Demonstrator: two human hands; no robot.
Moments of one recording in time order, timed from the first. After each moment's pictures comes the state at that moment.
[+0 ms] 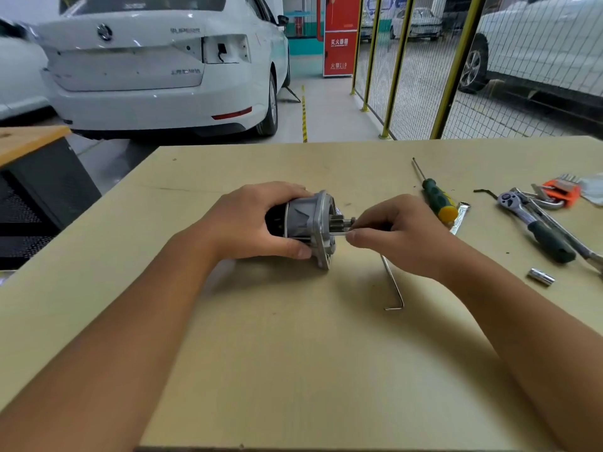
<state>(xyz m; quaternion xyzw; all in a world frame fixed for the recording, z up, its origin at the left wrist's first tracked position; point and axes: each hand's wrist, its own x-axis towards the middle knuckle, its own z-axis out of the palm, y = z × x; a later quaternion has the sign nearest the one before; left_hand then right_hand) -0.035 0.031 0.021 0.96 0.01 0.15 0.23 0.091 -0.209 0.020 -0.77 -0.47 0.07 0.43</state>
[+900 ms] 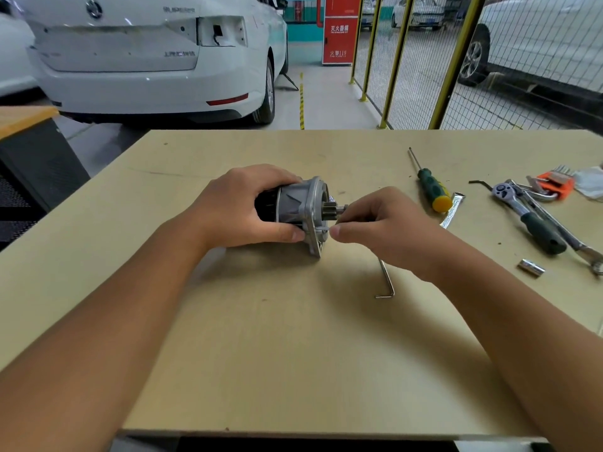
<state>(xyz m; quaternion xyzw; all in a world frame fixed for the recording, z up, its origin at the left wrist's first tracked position) -0.039 0.026 0.017 0.95 -0.01 0.20 0.24 0.077 -0.206 0.022 -0.79 -0.41 0.15 0.44</state>
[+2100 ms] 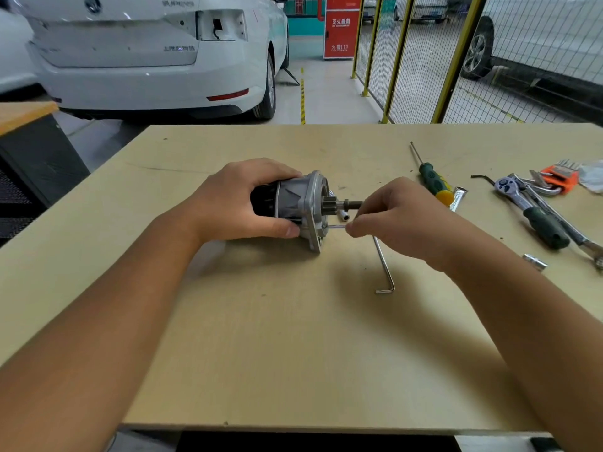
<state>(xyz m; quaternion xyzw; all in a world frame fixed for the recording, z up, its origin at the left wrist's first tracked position) -0.037 0.037 0.015 0.95 -0.03 0.18 0.26 0.079 -0.214 0.034 -0.85 -0.35 0.14 0.37</state>
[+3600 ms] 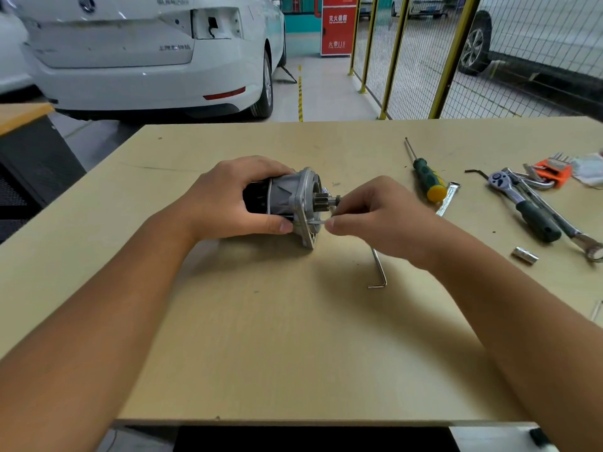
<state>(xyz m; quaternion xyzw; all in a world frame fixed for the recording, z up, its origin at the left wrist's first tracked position) -0.037 0.033 0.015 0.95 -0.04 0.20 0.25 0.075 -0.213 0.029 -0.80 -0.41 0.15 0.41</state>
